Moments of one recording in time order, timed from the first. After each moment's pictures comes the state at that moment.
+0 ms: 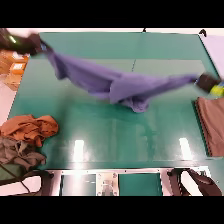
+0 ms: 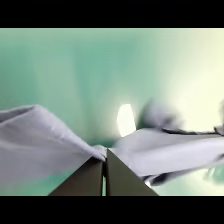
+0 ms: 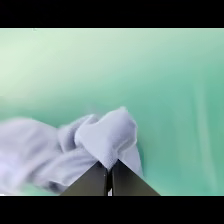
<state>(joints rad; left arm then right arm) 0.16 -1.39 1.80 0.74 -1.31 -1.31 -0.34 -0.78 1.08 -0.91 1.03 1.41</state>
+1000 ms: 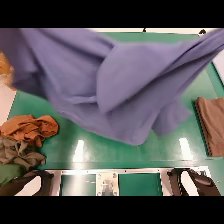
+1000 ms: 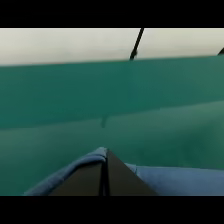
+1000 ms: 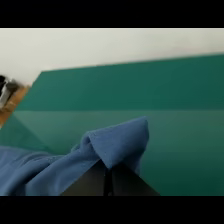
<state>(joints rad) 0.16 -1.10 1.65 0.95 -1.09 -1.27 -0.34 -0.65 1.20 -0.77 1.12 1.33</state>
